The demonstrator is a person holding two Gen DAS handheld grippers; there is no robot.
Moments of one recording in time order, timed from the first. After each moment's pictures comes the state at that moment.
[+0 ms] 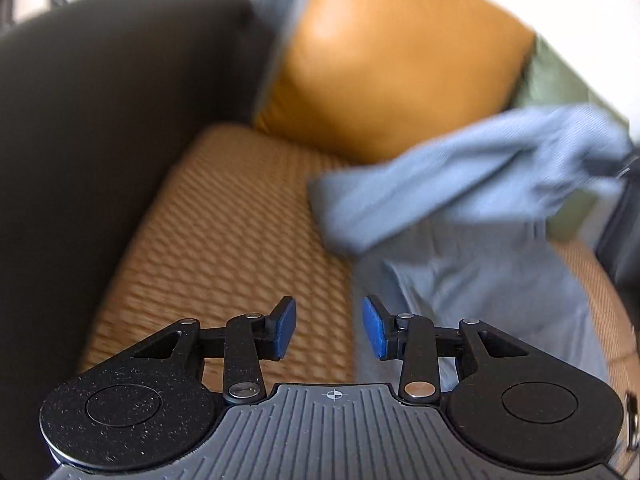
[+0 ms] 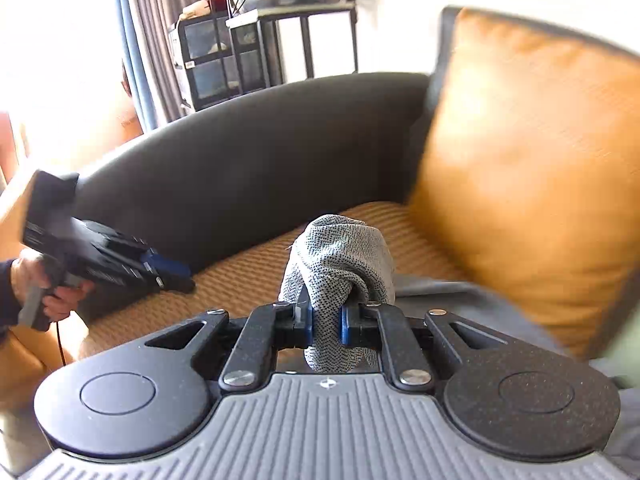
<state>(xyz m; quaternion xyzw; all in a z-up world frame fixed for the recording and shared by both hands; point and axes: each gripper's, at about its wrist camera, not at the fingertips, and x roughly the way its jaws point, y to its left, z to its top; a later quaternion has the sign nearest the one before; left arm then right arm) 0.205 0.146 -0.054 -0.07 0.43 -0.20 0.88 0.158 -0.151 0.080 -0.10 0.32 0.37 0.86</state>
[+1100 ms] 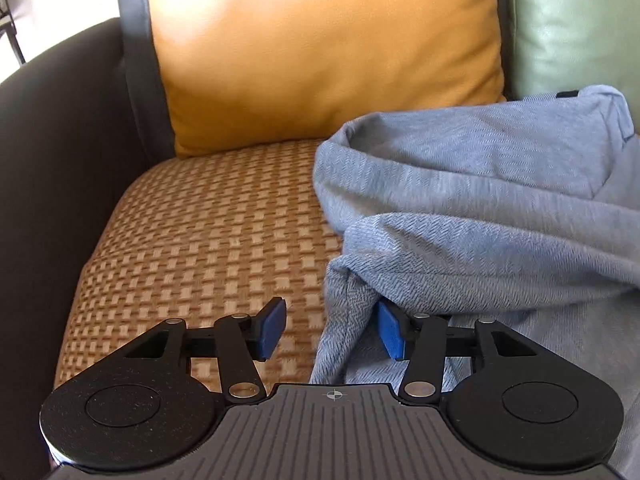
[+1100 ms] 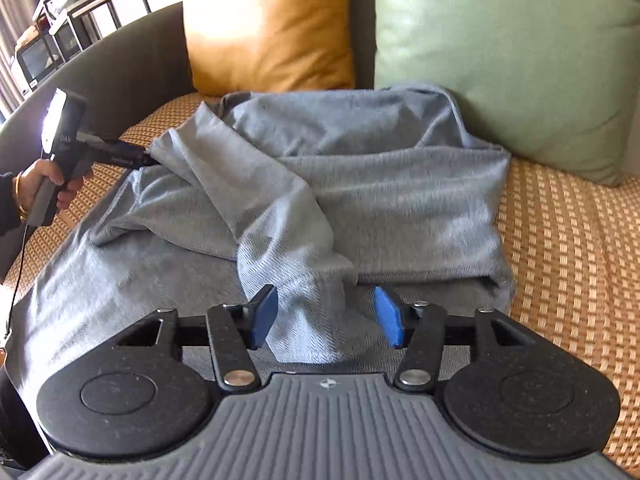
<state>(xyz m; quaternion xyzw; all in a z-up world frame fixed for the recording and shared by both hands) 0.326 -0.034 -0.140 0.16 0.43 -0.15 0.88 0.064 -0.374 -0.072 0.03 0.45 0.15 0.88</state>
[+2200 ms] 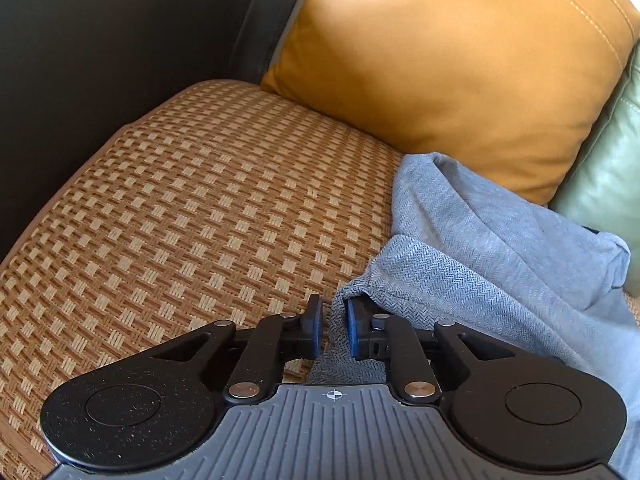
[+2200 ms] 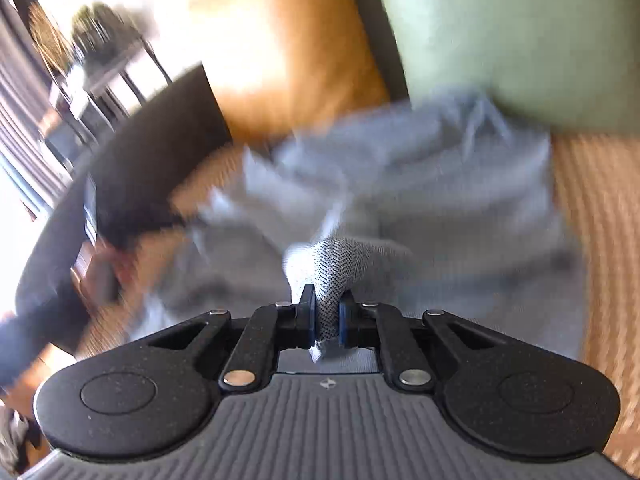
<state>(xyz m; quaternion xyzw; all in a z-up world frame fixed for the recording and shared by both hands) 0.335 0.055 -0.150 -0.11 0.45 -0.10 0.88 0.060 -0.381 -0.026 0.17 0.38 0.19 0.89</state>
